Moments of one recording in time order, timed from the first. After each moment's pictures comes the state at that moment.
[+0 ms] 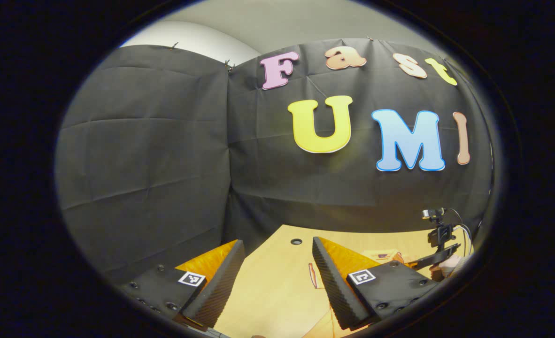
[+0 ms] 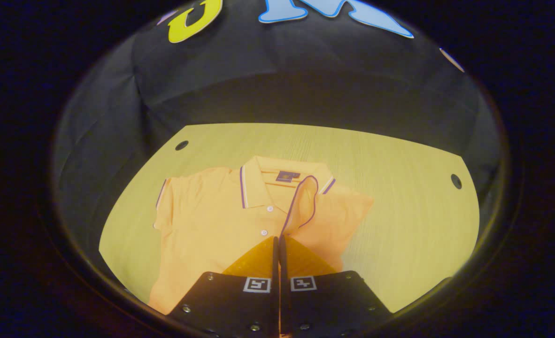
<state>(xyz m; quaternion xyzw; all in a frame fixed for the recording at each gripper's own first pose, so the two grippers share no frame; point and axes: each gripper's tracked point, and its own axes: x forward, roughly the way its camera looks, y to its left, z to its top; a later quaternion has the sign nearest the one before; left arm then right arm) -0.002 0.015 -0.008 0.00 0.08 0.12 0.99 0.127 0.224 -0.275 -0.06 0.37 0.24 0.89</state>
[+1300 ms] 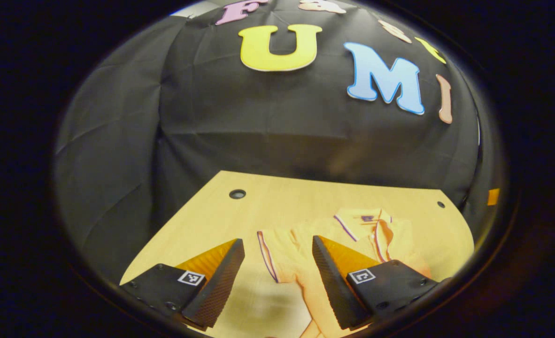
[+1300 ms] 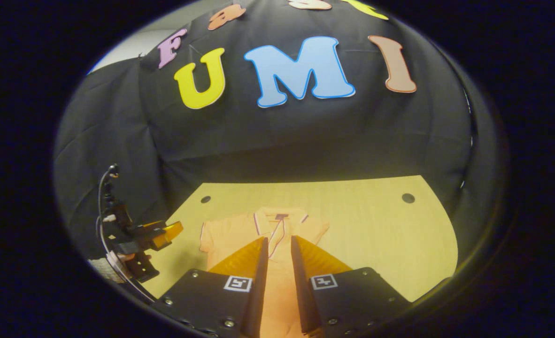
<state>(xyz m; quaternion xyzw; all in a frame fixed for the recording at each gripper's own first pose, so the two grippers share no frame) 0.155 -0.052 -0.270 -0.04 0.27 -0.04 0.96 0.013 0.130 -0.101 0.03 0.23 0.20 0.95</state>
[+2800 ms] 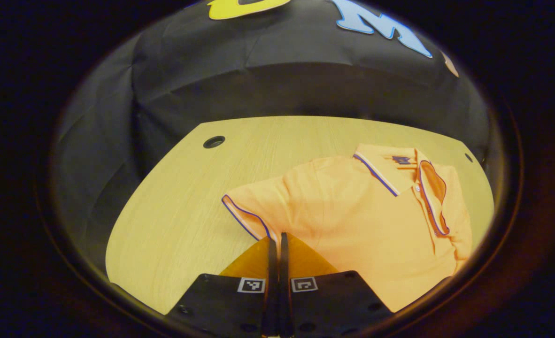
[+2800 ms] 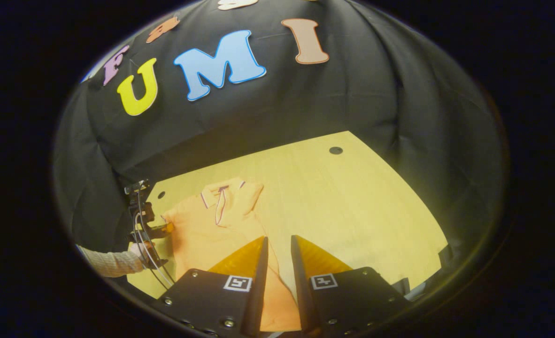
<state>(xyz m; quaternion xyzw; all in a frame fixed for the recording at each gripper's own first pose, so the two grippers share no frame) 0.192 -0.085 -0.409 0.04 0.39 -0.04 0.92 -0.060 0.011 -0.157 0.09 0.30 0.05 0.95</state>
